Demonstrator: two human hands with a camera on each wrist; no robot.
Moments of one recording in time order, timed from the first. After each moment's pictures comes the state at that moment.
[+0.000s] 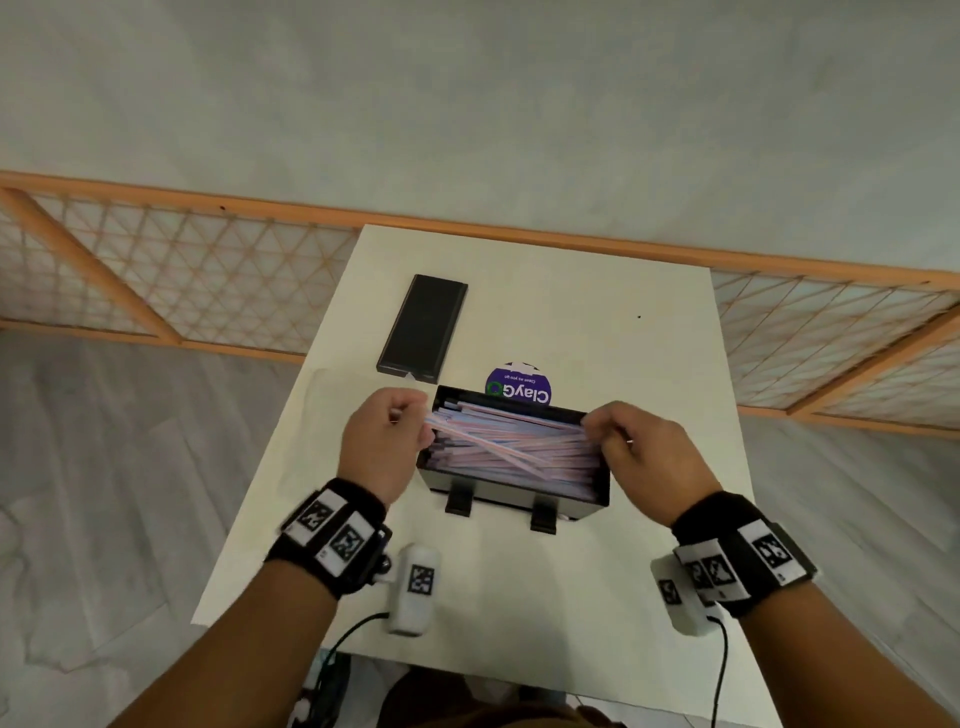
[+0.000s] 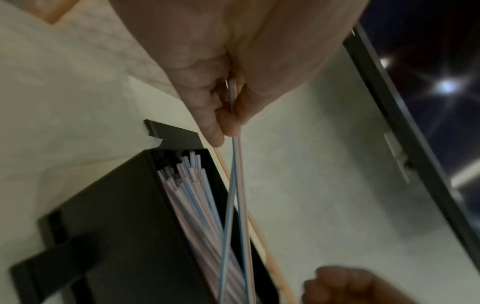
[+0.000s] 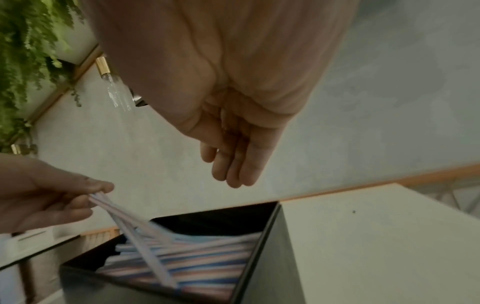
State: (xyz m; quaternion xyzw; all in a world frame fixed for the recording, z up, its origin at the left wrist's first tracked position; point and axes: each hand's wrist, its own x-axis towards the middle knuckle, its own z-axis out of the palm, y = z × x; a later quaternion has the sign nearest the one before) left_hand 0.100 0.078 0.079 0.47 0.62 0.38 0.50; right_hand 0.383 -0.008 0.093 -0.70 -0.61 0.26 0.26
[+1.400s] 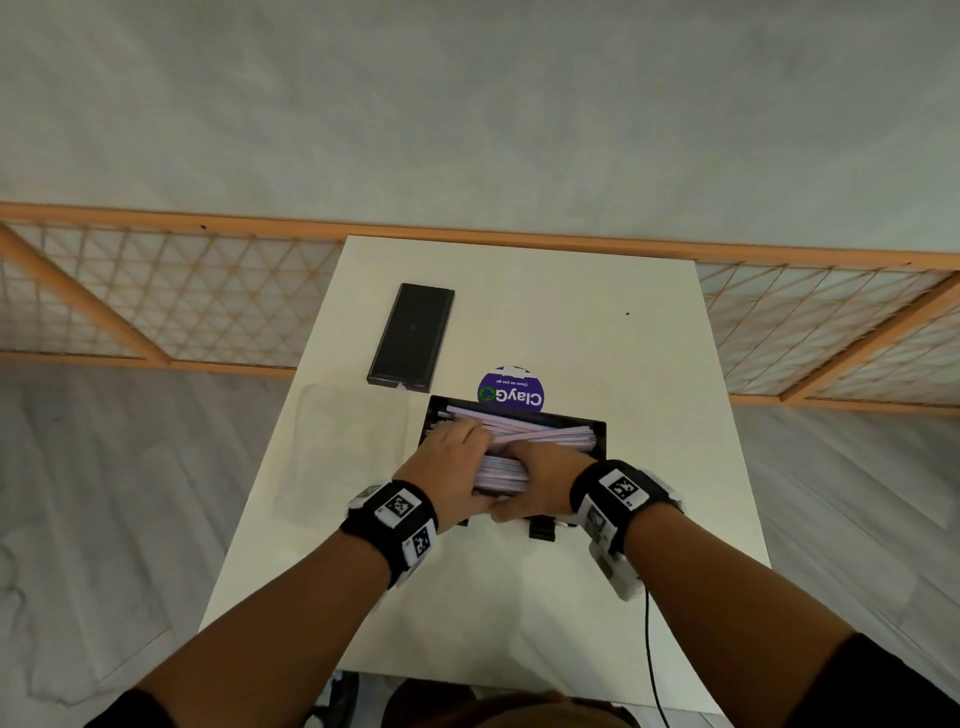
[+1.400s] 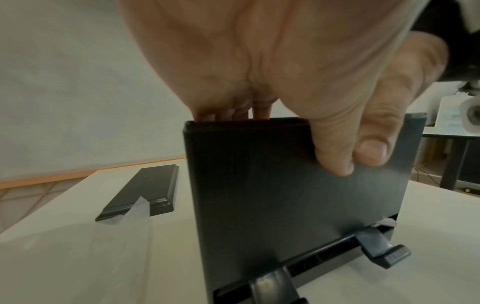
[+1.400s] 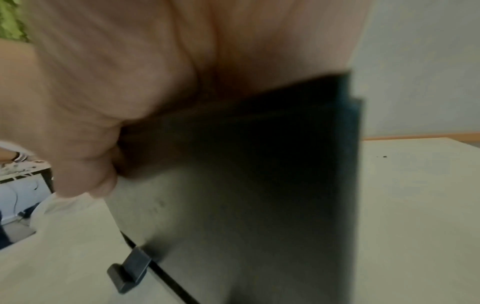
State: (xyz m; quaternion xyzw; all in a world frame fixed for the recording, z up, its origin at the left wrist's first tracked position) left_hand 0.137 0.087 0.018 0.90 0.38 0.02 0.20; right_hand 0.325 0.044 0.026 -0.65 -0.64 0.40 -0.04
